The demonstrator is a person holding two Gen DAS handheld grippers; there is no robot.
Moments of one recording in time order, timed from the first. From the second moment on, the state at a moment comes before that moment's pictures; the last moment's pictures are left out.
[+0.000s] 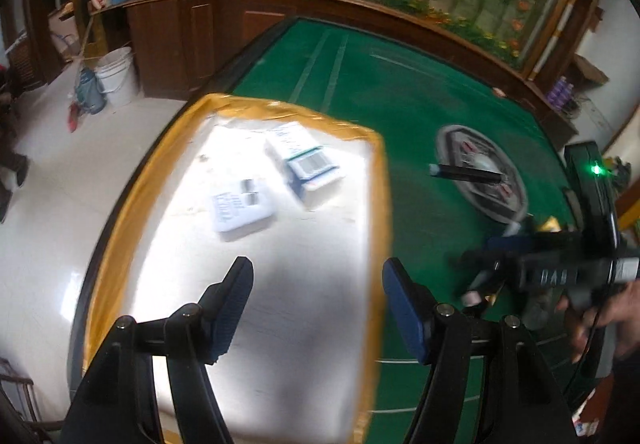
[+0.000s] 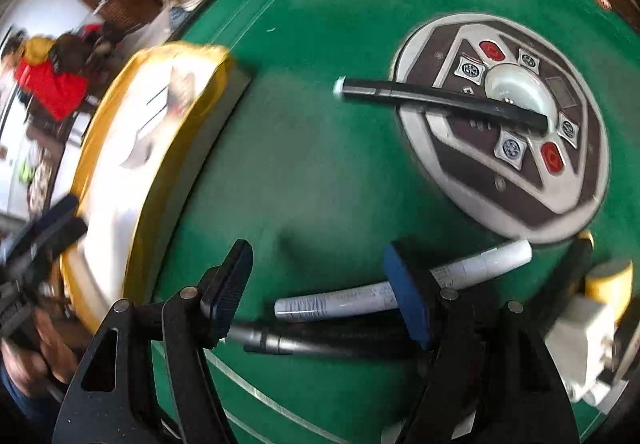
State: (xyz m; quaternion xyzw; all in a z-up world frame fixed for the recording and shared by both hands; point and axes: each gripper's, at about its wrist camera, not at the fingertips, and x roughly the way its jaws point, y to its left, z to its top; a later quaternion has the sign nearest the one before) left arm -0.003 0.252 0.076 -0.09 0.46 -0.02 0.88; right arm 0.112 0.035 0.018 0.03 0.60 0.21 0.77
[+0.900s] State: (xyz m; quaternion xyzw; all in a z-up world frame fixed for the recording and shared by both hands) left arm 0.060 0.027 0.021 0.03 0.55 -0.19 0.81; right arm -0.041 -0.125 0.055 0.09 0.55 0.19 0.80
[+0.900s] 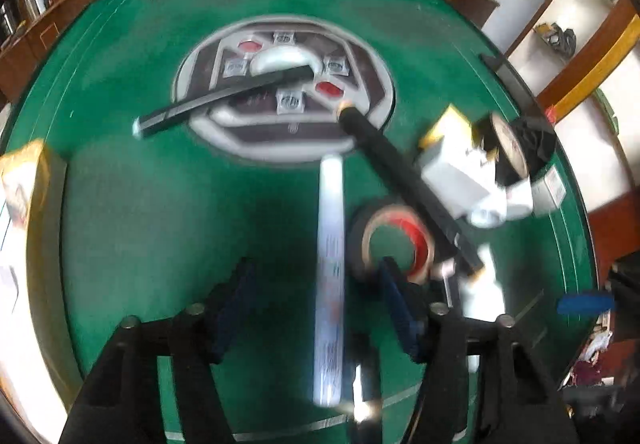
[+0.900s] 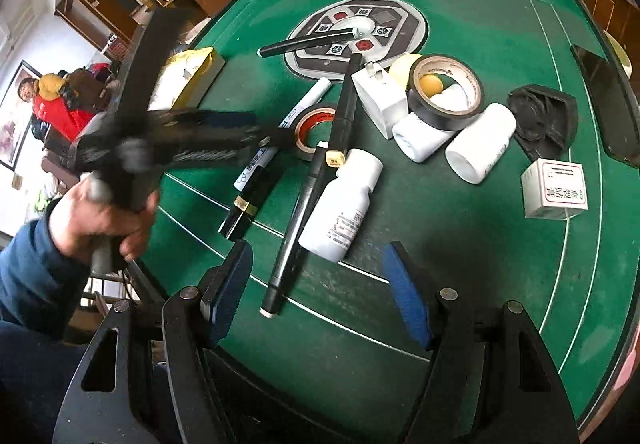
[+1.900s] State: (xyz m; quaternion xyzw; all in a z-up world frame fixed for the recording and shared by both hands) left arm 0.012 0.075 0.017 -0.02 0.57 -0.21 0.80; right arm -0.023 -0.081 0.006 0.04 0.63 0.22 0.74
